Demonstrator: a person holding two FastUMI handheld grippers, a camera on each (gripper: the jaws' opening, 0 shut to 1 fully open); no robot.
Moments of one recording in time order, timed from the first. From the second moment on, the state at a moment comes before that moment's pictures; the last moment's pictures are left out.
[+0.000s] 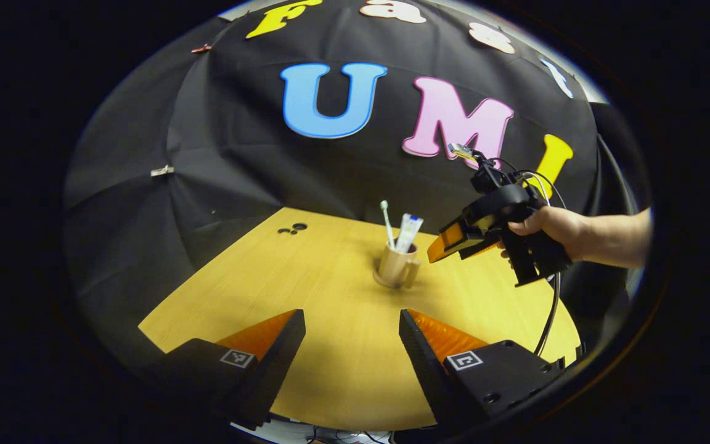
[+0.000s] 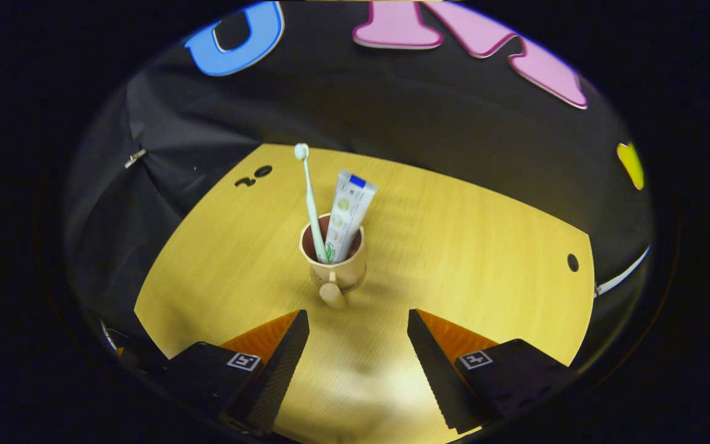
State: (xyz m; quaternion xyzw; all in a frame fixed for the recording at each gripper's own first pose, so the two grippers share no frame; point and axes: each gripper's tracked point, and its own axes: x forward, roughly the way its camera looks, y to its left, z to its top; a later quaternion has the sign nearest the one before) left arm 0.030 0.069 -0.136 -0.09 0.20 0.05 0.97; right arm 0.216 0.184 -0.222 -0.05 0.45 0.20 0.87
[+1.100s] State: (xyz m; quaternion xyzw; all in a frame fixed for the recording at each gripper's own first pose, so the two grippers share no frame) left arm 0.003 0.014 -0.012 -0.06 0.00 0.00 1.00; right arm 0.008 0.095 0.015 -0.01 -0.02 0.10 0.99
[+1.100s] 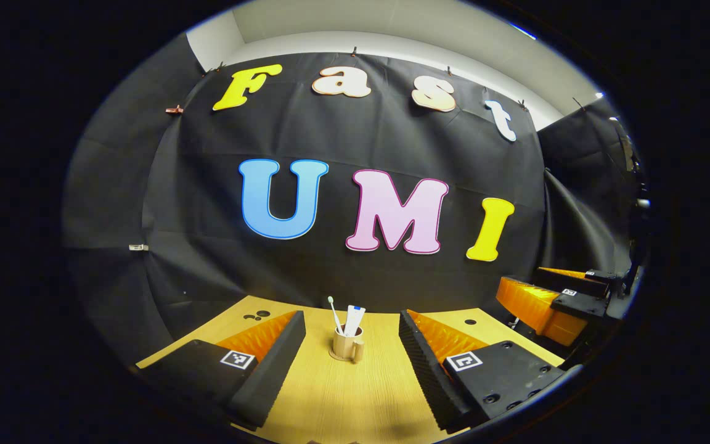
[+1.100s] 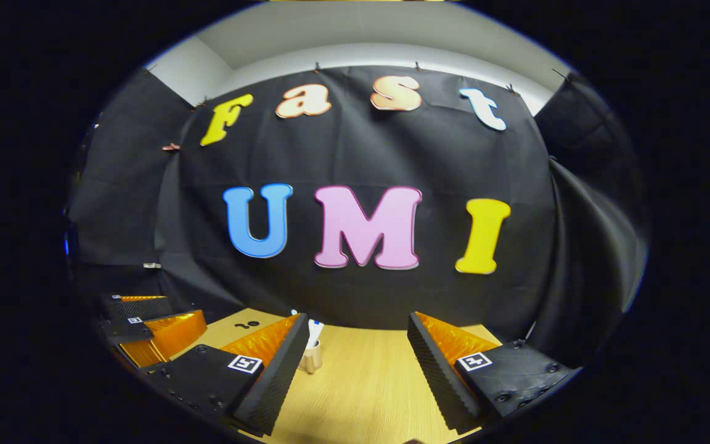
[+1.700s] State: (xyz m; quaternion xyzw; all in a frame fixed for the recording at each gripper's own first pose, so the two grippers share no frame) left arm 0.011 0.008 0.003 -0.04 -0.06 0.01 1.00; right arm 0.005 0.077 0.005 -0.01 -0.04 0.07 1.00
